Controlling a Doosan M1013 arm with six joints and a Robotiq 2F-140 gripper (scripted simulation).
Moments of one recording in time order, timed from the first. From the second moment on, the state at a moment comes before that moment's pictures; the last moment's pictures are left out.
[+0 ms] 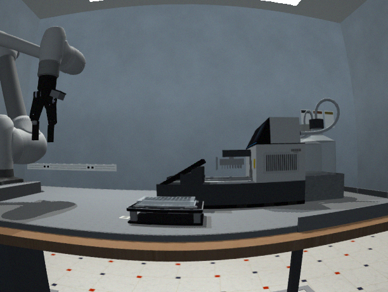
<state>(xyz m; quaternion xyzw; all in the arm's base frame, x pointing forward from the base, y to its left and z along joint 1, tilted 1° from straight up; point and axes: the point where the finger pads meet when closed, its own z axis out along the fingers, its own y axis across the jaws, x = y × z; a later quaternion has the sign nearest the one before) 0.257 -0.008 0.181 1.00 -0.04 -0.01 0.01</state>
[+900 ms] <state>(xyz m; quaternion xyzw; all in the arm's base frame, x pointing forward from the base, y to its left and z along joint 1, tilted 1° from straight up) 0.368 -0.061 0.179 1.00 -0.04 -0.01 0.01</state>
